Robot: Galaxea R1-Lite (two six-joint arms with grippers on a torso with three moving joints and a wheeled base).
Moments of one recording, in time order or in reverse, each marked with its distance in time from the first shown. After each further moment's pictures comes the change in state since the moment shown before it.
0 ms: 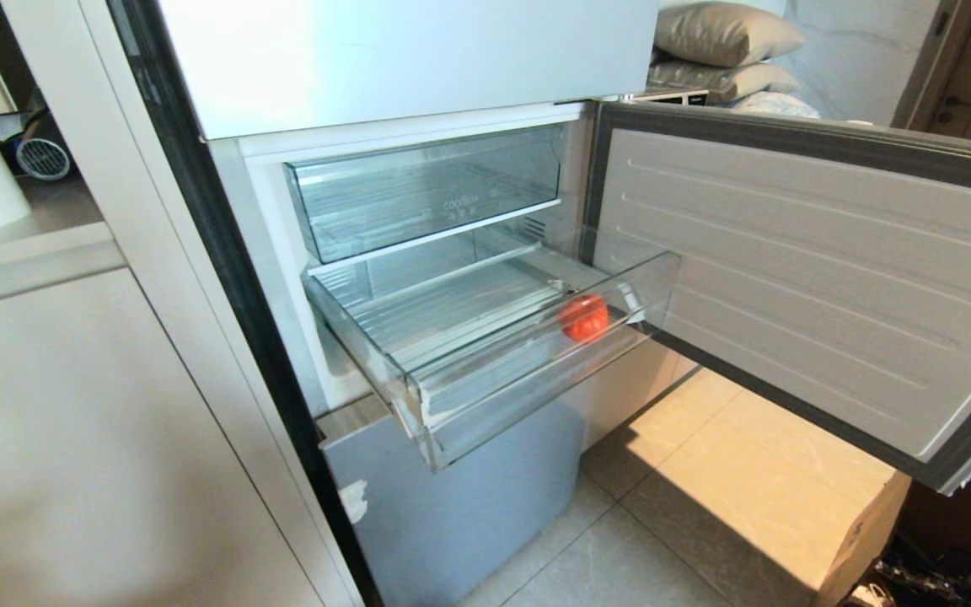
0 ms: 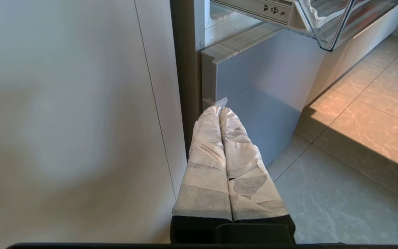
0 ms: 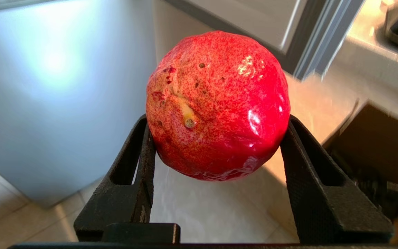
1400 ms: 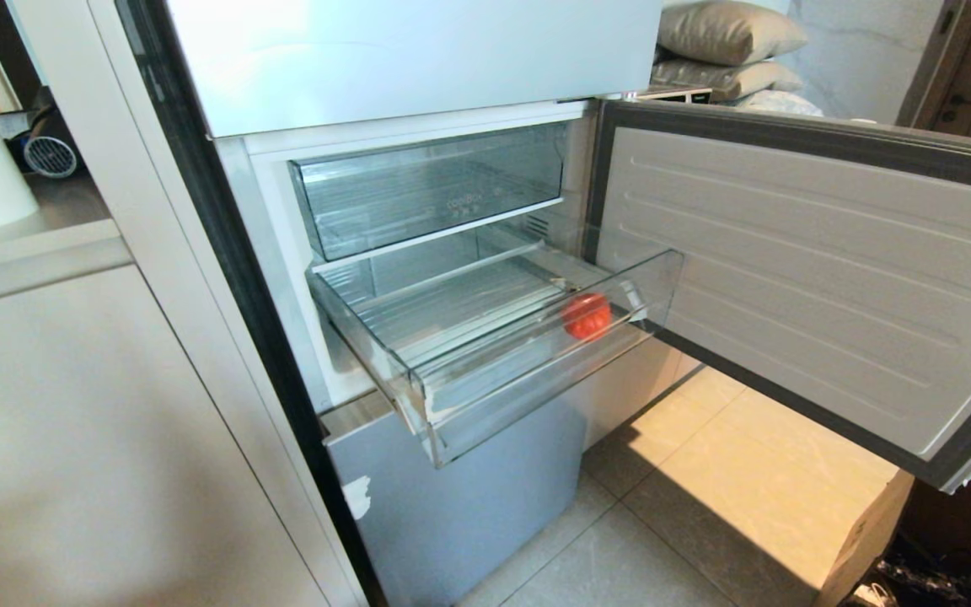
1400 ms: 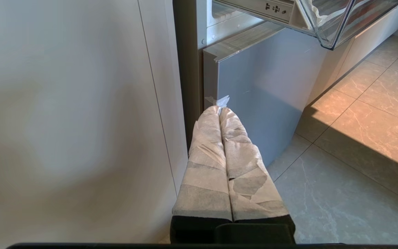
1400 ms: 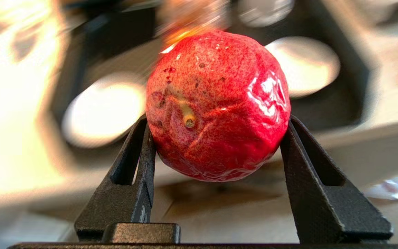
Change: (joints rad) left arm 0.000 0.000 0.000 0.000 0.000 0.000; right arm -1.103 1.425 -0.737 -0.484 0.067 0.175
